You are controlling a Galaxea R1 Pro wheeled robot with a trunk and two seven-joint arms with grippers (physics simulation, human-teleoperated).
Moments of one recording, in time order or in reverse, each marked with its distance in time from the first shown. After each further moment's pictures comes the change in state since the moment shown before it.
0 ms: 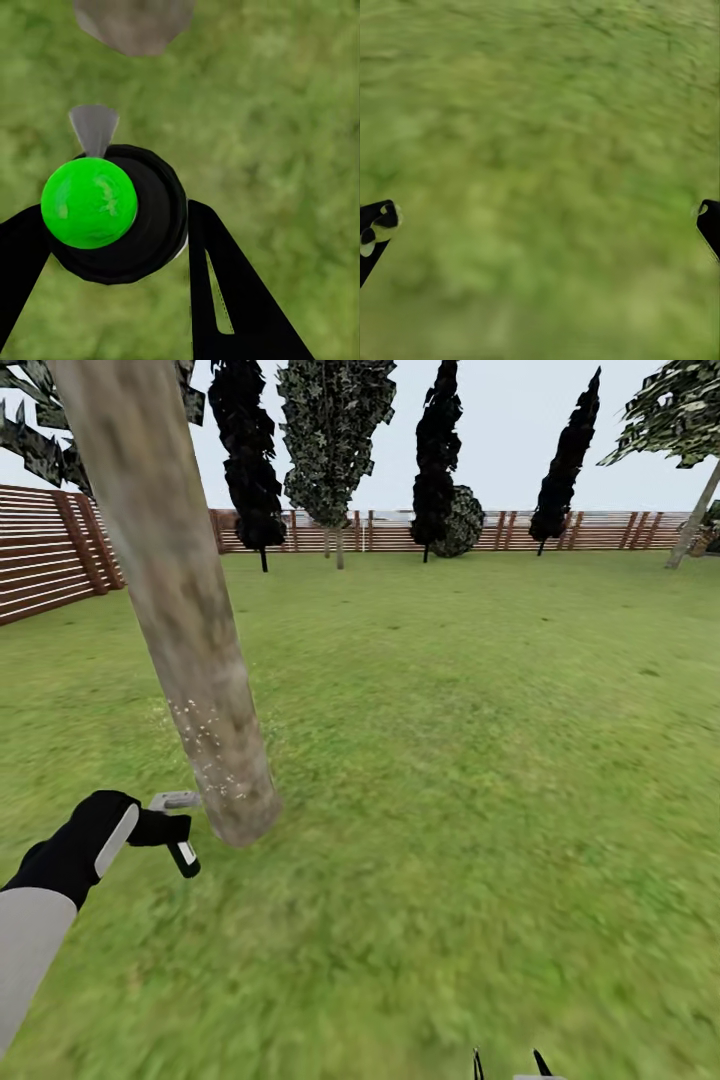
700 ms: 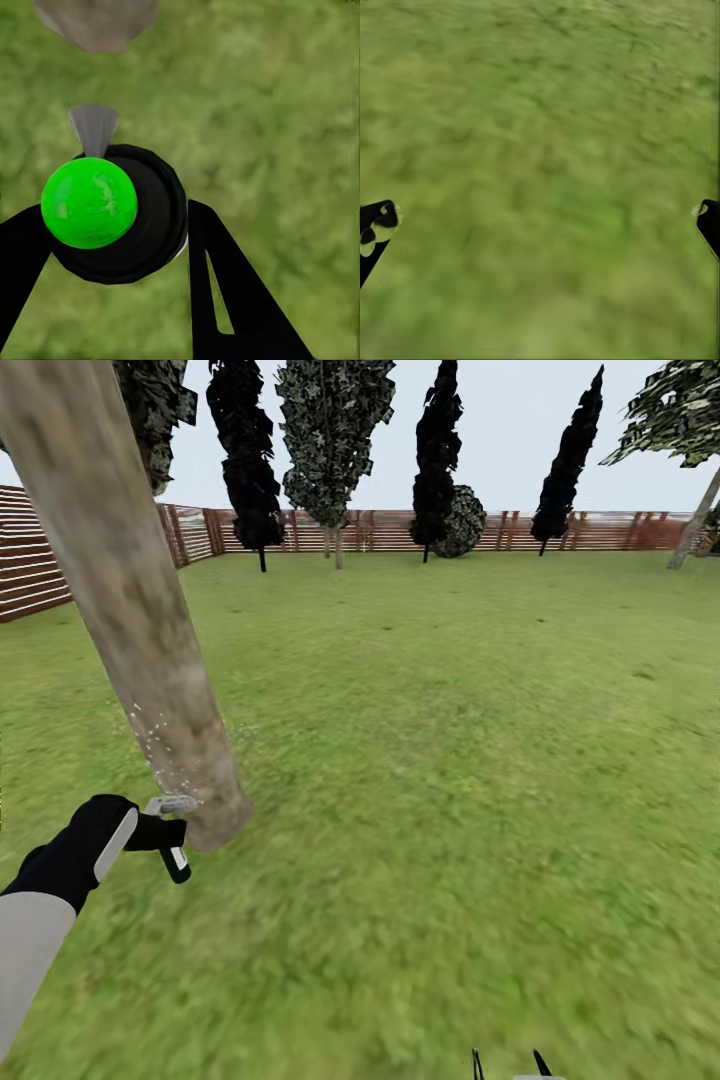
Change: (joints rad) left arm 0.014 0.001 0.003 0.000 -0.002 0.000 0.058; right arm 0.000 0.001 0.000 0.000 0.000 0.000 -0.001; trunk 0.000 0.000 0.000
